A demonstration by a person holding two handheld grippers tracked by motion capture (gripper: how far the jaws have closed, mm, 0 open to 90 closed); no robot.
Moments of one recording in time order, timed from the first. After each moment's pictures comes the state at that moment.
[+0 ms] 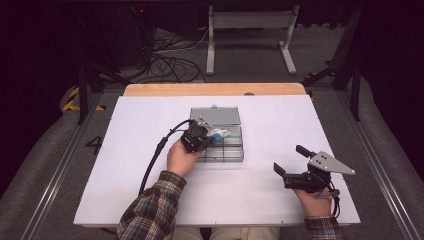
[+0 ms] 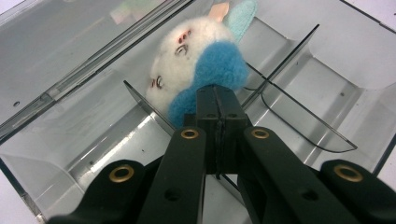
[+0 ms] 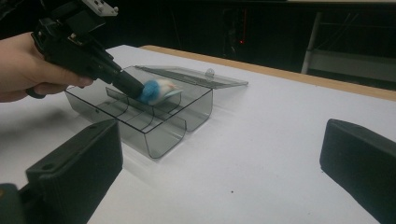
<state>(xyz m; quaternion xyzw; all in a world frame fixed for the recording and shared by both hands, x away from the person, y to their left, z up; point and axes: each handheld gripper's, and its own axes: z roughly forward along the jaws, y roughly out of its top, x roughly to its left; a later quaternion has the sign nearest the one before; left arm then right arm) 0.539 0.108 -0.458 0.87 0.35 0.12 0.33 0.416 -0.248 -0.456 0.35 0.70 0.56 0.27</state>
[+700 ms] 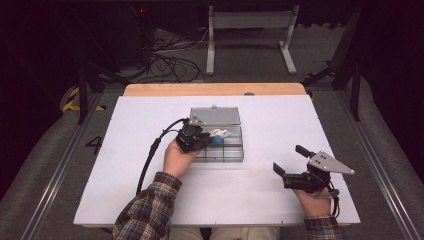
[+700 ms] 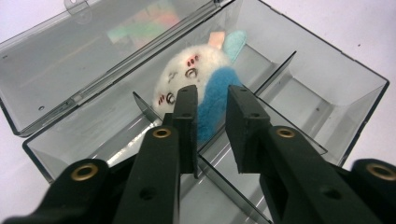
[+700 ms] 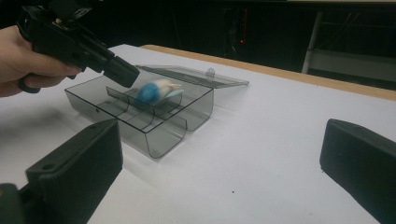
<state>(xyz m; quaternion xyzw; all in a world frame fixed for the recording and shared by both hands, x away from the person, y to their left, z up) 0.531 0.123 -0.448 0.84 0.36 0.12 0.38 0.416 -0.247 -0.456 0.35 0.71 0.55 0.27</state>
